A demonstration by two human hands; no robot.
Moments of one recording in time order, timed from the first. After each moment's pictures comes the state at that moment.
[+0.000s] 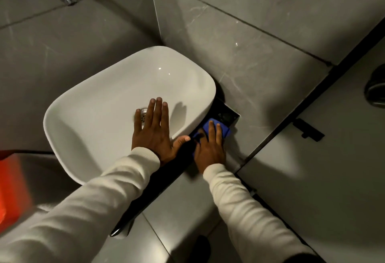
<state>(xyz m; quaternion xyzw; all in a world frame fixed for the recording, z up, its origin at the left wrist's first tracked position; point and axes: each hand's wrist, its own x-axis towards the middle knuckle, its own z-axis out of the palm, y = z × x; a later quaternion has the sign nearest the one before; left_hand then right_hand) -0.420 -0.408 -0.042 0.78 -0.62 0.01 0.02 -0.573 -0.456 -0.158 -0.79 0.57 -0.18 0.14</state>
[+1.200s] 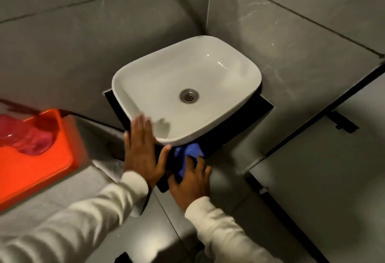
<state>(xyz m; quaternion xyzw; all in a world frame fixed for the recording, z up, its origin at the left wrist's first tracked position) -0.330 -0.213 -0.068 0.82 -0.53 -0.03 0.23 -0.466 -0.227 -0.107 -0.77 0.58 -0.16 0.22</state>
